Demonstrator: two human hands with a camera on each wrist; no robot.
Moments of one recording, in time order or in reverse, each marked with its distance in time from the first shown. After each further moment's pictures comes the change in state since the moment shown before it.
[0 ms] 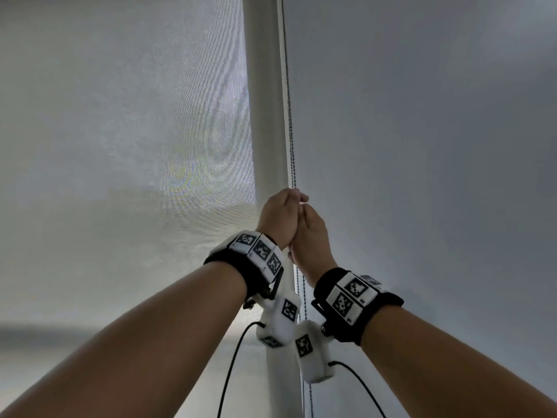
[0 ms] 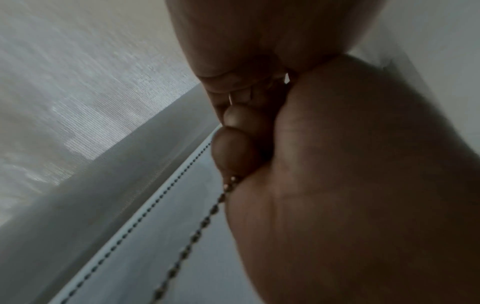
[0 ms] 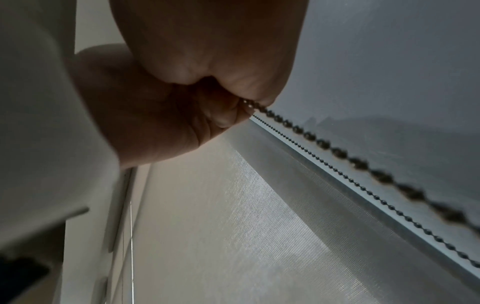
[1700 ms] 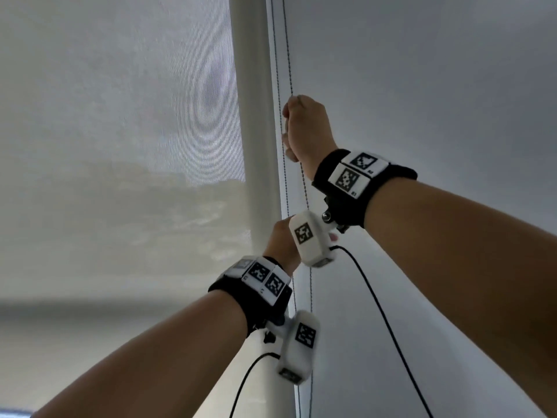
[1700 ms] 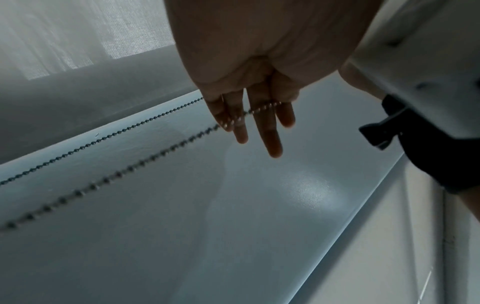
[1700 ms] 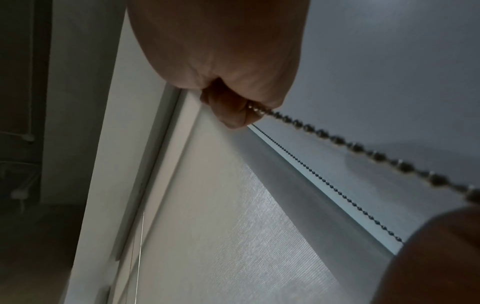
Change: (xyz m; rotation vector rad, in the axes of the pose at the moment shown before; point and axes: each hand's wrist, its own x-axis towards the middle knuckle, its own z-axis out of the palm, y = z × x) left_hand -0.089 -0.013 0.029 -0.515 -0.152 -0.434; right_hand 0.051 -0.105 -0.012 -0.141 0.031 -0.048
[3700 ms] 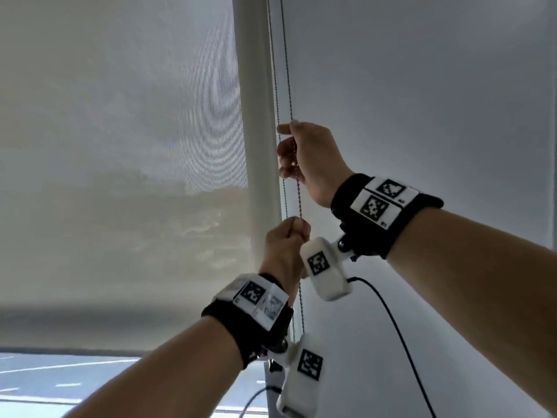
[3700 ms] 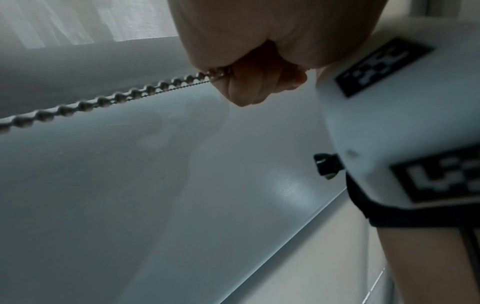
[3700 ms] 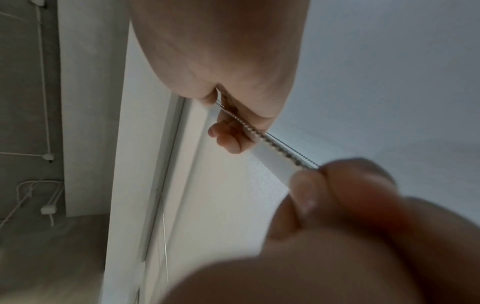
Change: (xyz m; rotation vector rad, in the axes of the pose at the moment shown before) left_hand -0.041 0.014 0.008 0.031 0.160 0.109; right_hand -0.054 -0.029 -0.015 0.240 -0.136 0.158
